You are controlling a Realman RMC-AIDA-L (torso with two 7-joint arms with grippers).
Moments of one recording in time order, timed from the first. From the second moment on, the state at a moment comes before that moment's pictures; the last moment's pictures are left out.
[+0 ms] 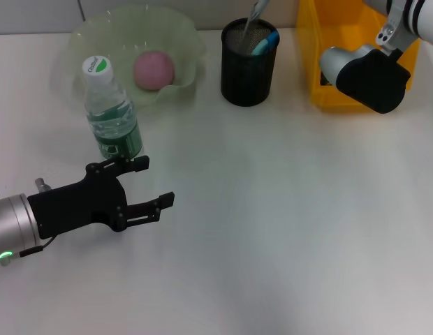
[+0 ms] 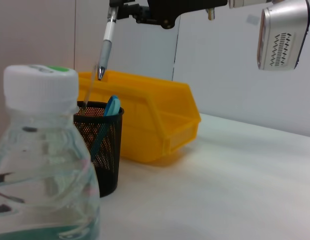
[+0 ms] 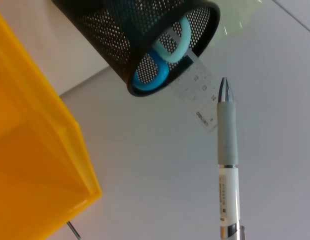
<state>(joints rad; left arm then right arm) -0.39 -2.07 0.81 0.42 1.79 1.43 -0.95 0.51 2.09 -1.68 -1.26 -2.91 -0.26 0.82</state>
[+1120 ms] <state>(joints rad) -0.40 -2.07 0.81 0.42 1.79 1.43 -0.95 0.57 2.09 -1.67 -1.05 -2.91 -0.10 0.81</state>
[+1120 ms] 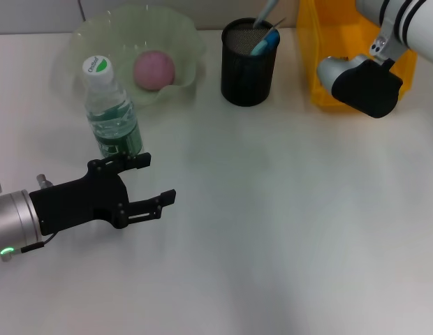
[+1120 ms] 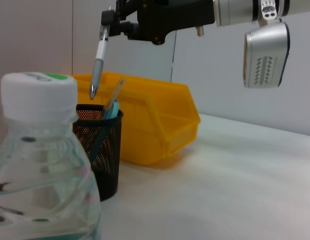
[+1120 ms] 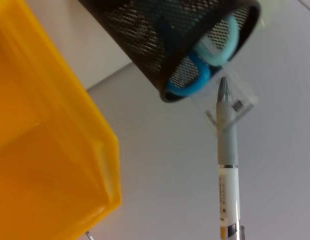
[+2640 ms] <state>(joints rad) -0.41 -2.07 0.80 0.42 1.79 1.44 -0.93 0.63 2.09 -1.74 -0.83 -2.91 0.17 0.71</state>
